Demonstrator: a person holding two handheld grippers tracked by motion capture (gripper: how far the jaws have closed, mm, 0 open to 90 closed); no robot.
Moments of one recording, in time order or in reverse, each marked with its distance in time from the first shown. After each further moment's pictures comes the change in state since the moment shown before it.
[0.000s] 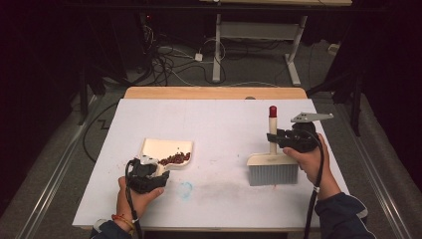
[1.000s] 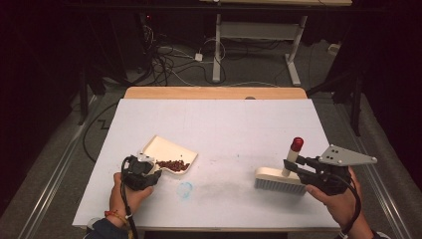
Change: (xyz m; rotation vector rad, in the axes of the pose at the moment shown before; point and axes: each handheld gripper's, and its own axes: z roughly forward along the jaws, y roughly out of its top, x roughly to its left) left arm 0.017 0.003 0.001 0.073 0.046 0.050; right arm 0.064 -0.045 -0.100 -0.122 -0.003 -0.161
